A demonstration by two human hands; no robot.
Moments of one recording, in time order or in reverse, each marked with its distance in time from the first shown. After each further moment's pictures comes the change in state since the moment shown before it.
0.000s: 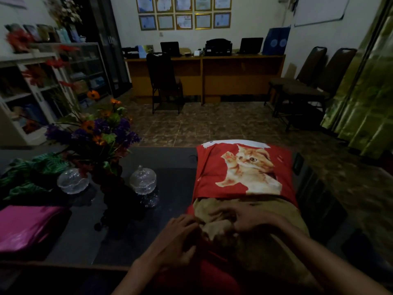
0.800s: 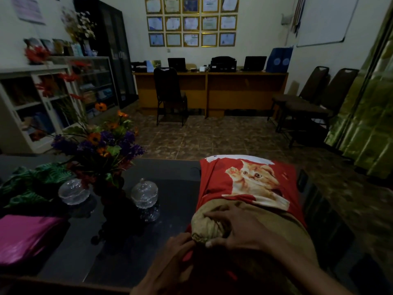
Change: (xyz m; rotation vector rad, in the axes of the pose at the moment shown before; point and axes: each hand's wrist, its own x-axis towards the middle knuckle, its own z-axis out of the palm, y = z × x) left_hand -0.003 -0.009 0.008 -0.089 0.118 -0.063; right_hand 0.009 -0.015 -0.002 -0.267 0.309 0.039
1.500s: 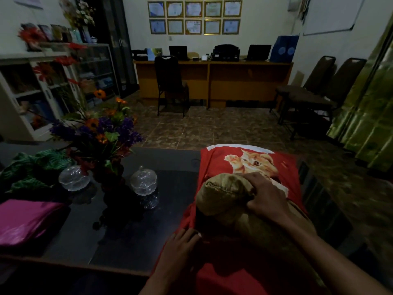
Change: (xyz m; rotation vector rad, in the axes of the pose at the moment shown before) left_hand 0.000 0.008 0.045 0.170 -0.343 -0.130; right_hand -0.016 0.037 -0.033 0.053 0.408 0.179
